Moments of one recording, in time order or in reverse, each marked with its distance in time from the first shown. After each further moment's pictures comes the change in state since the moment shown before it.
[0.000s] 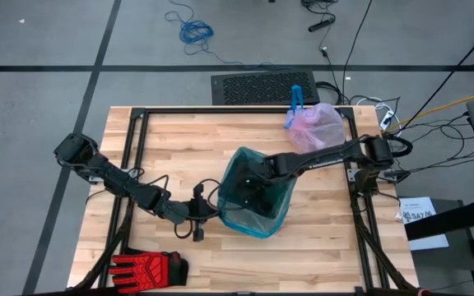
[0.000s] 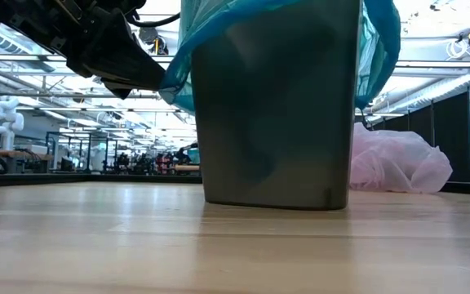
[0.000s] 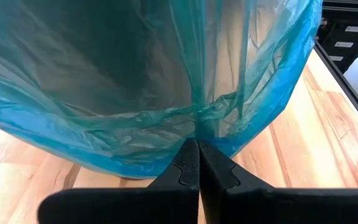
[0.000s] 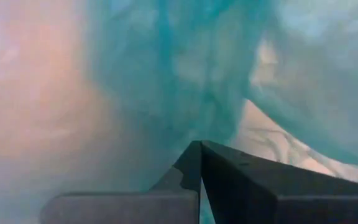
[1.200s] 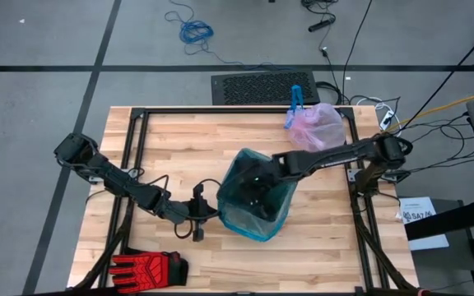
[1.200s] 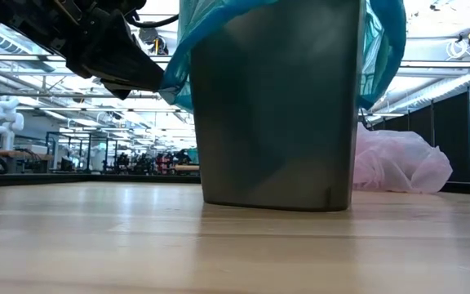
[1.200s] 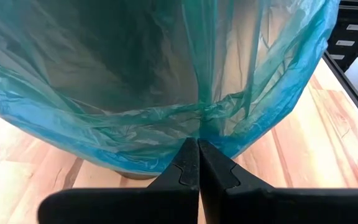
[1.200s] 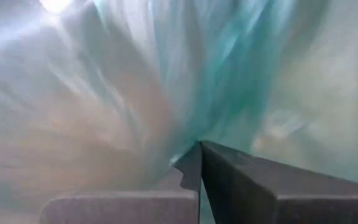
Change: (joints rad) left arm 0.000 0.000 0.000 -0.006 0.000 -0.002; right arm 0.026 -0.078 -0.002 0.082 -0.099 -0.008
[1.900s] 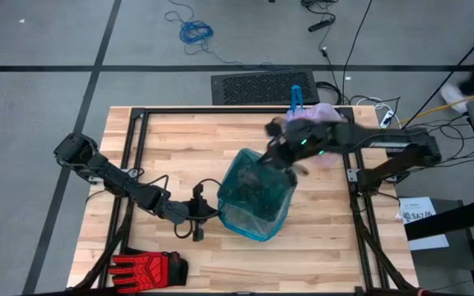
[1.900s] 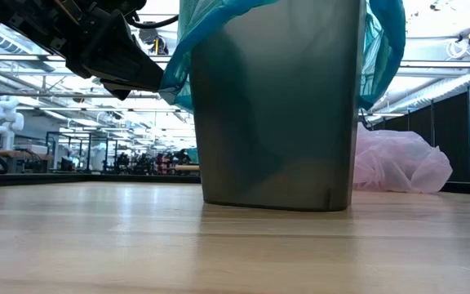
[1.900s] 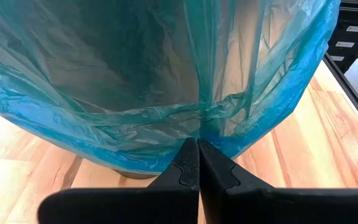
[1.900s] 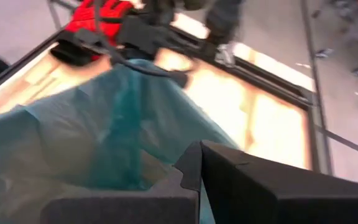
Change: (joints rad) left arm 0.000 0.000 0.000 0.000 0.000 -0.010; right arm -0.097 -0.360 0.000 -0.069 0.111 -0.094
